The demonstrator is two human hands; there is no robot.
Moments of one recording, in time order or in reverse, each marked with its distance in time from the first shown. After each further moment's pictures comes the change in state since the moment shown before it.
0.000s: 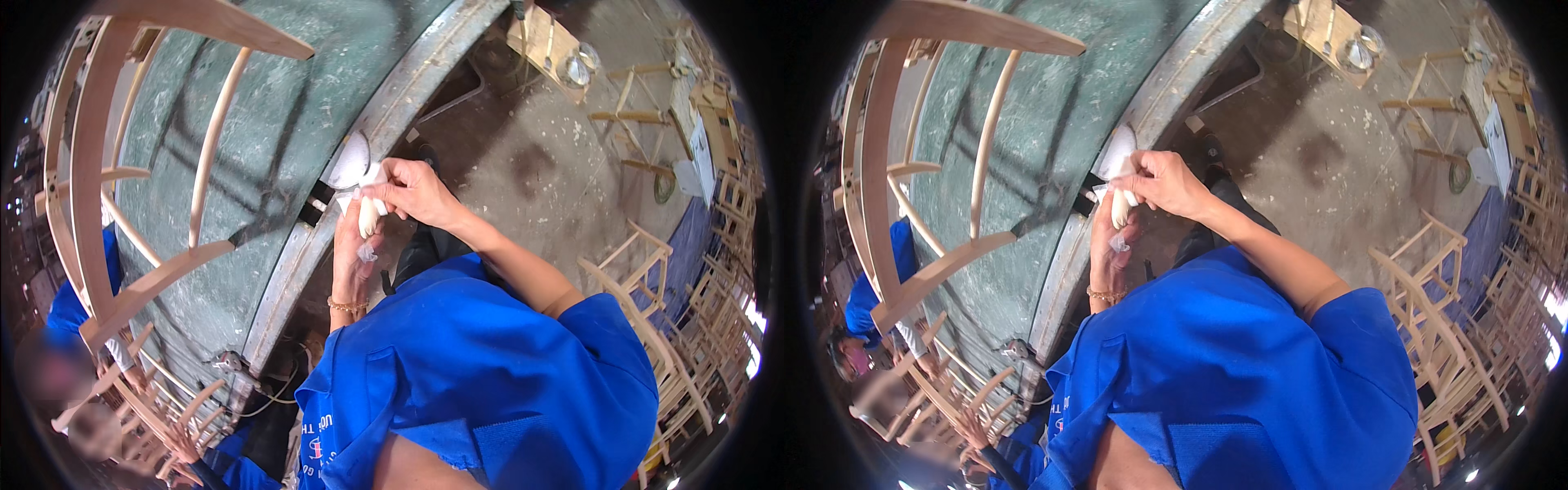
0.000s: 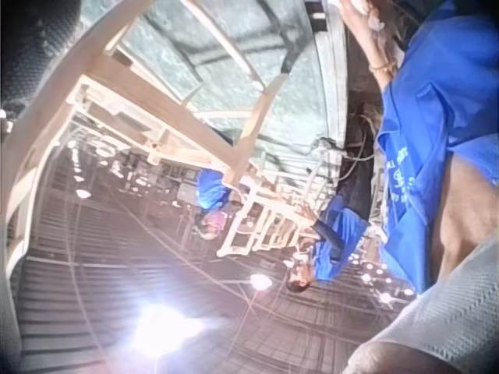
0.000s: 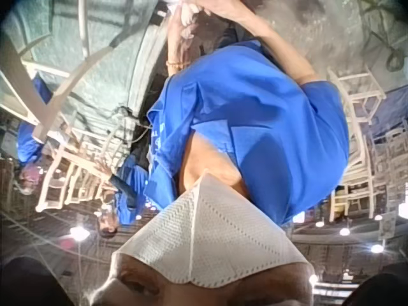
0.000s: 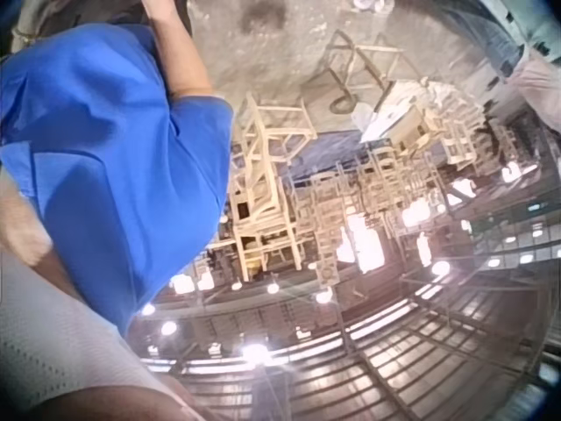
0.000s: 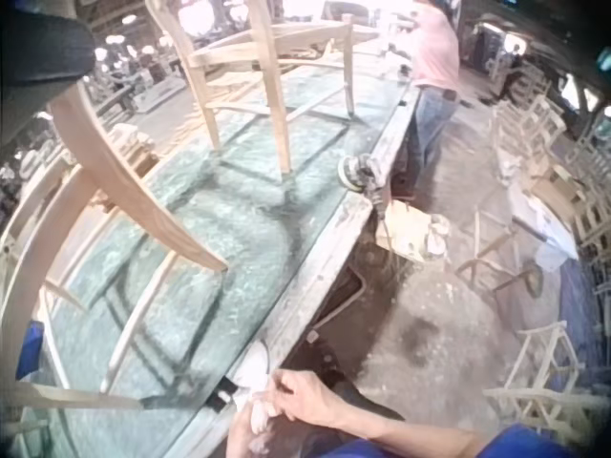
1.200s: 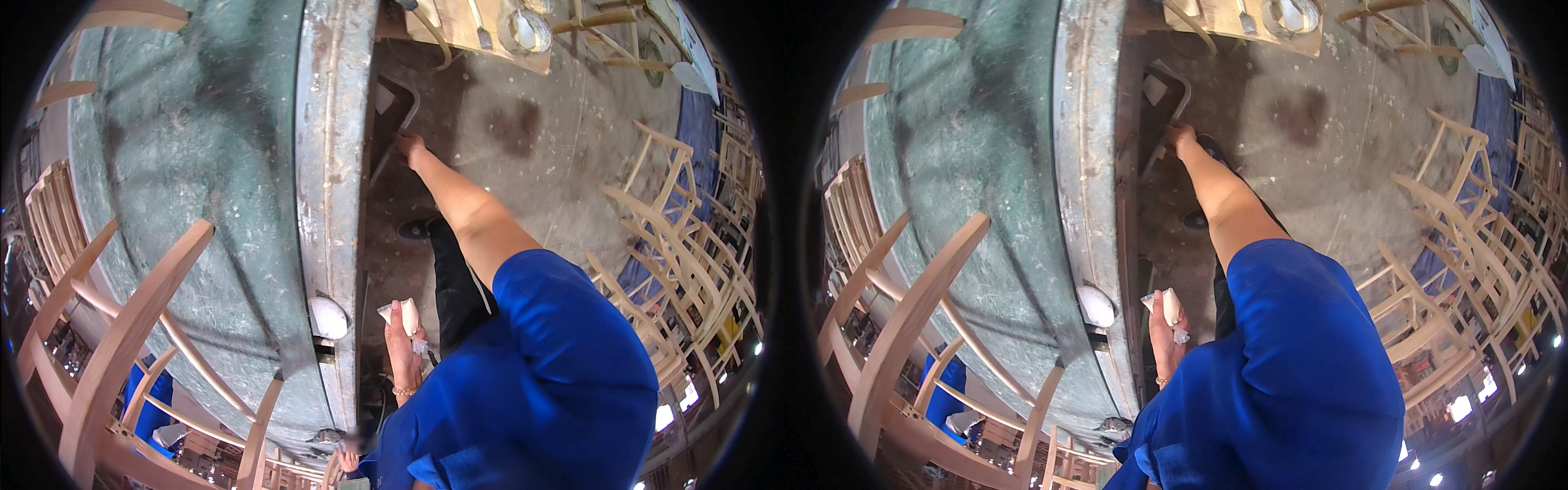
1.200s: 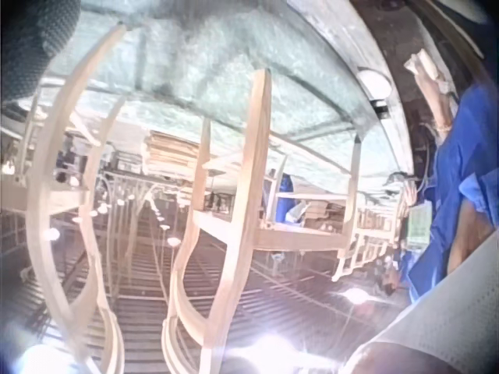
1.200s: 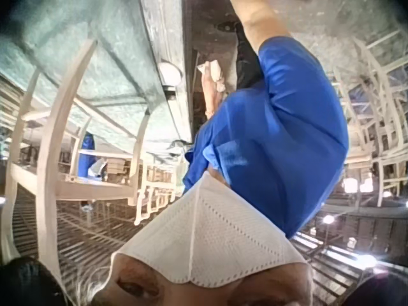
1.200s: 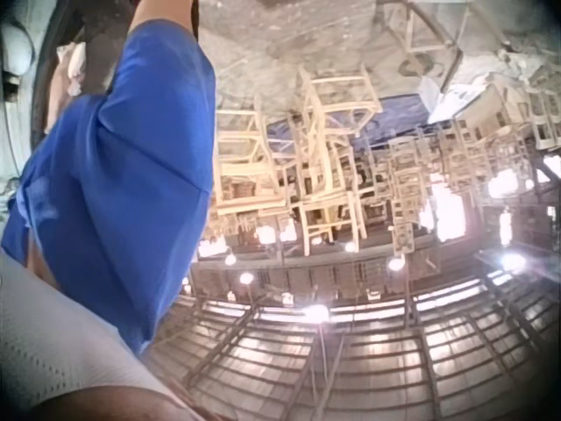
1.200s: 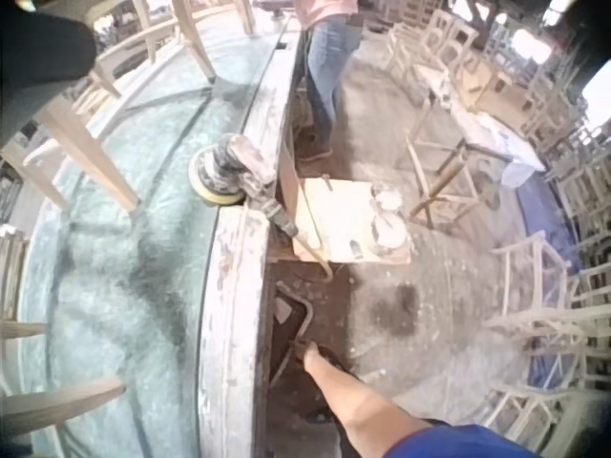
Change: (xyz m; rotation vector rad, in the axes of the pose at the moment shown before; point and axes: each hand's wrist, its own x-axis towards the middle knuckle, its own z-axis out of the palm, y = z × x) left_hand 0.094 -0.081 0.021 0.256 0.403 -0.454; right_hand 0.211 0.277 -0.281 0.561 1.086 0.565
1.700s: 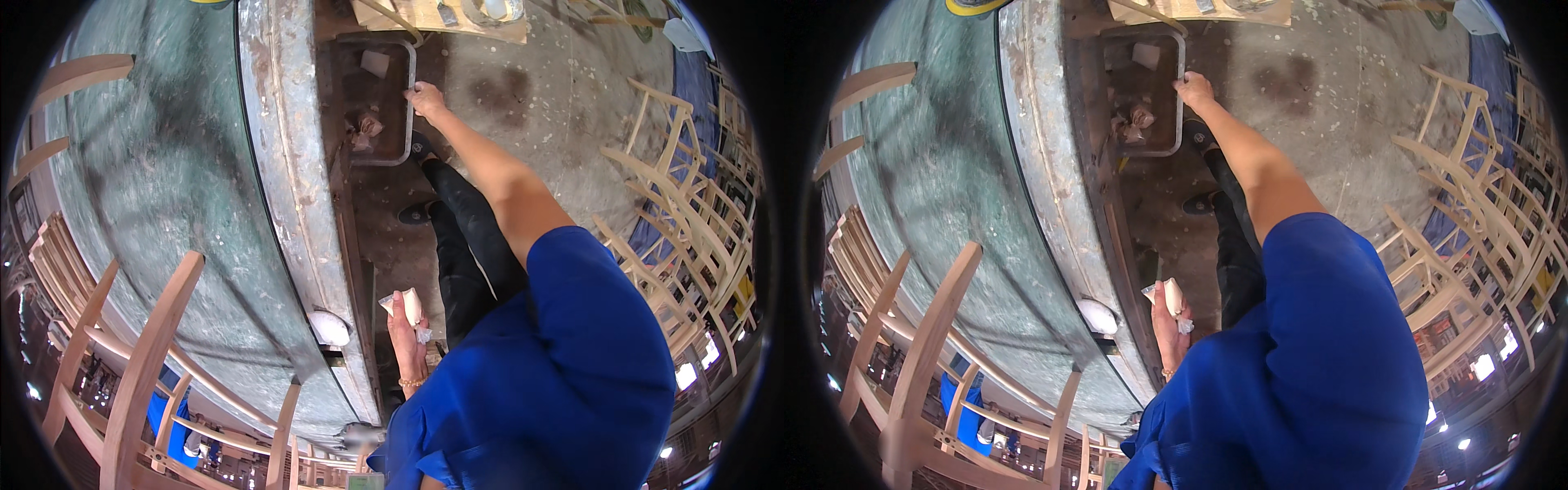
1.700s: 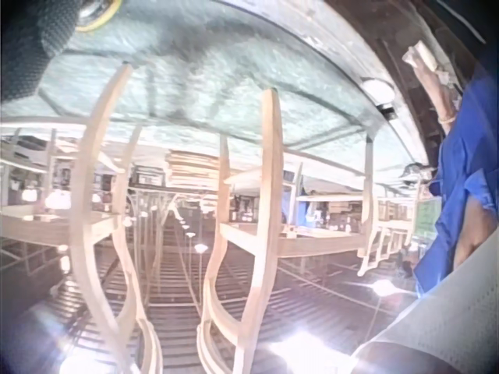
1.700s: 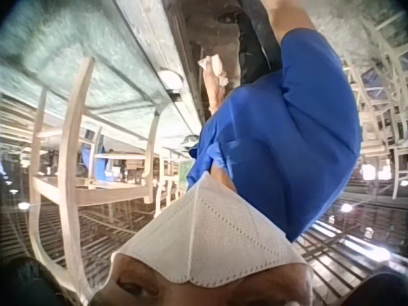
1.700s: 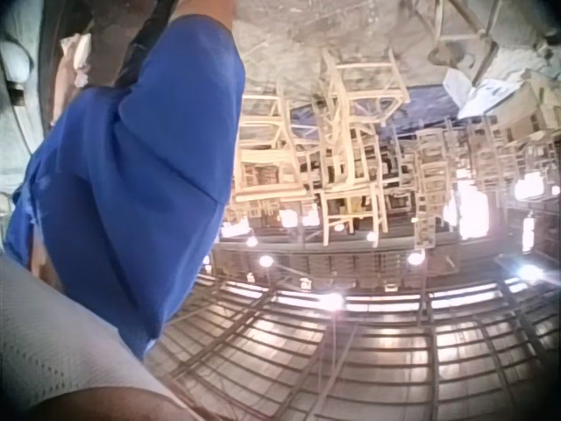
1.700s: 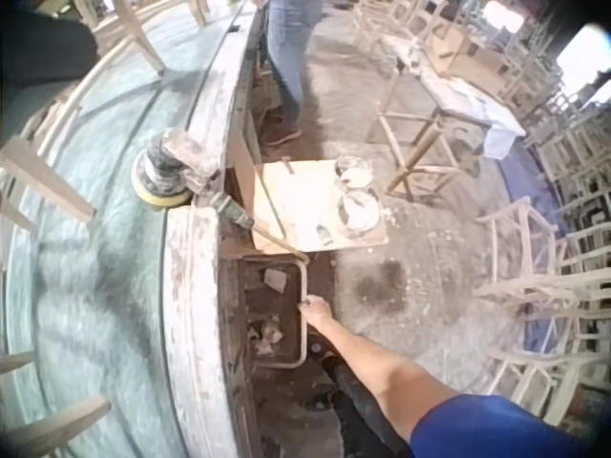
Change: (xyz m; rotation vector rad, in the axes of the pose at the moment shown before) left_hand 0.007 0.004 0.017 0.161 0.015 0.003; right_hand 0.047 -0.059 -0.085 -0.615 0.149 -0.356
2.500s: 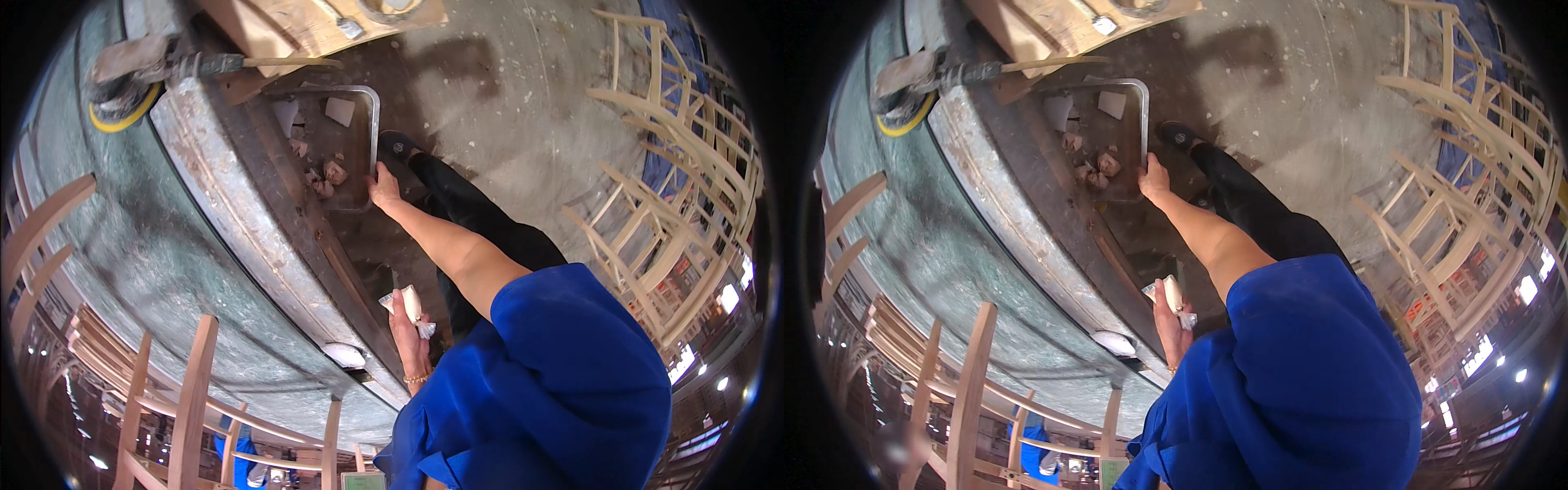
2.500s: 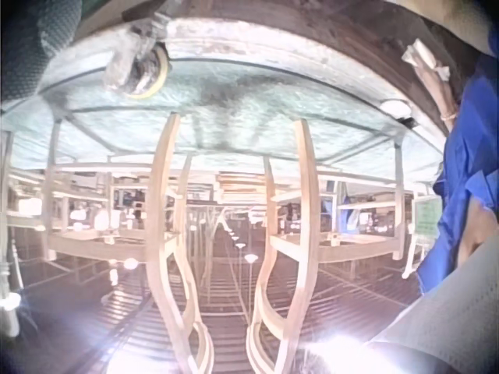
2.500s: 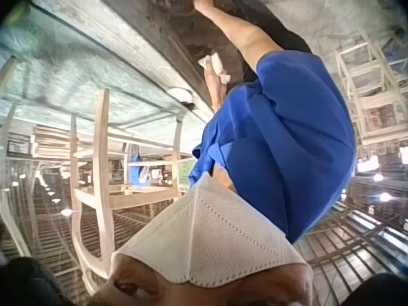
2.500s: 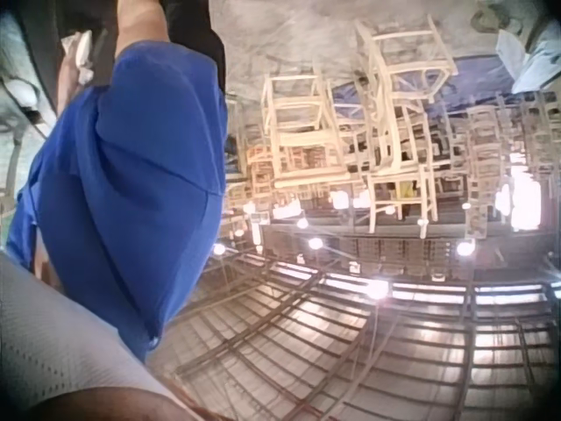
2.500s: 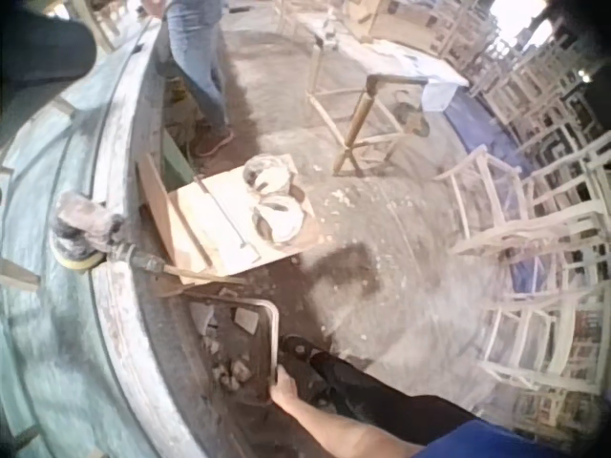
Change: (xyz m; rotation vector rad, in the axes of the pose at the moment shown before) left_hand 0.015 0.007 0.029 0.223 0.057 -0.020; right_hand -0.148 0.048 0.097 0.341 0.134 0.159
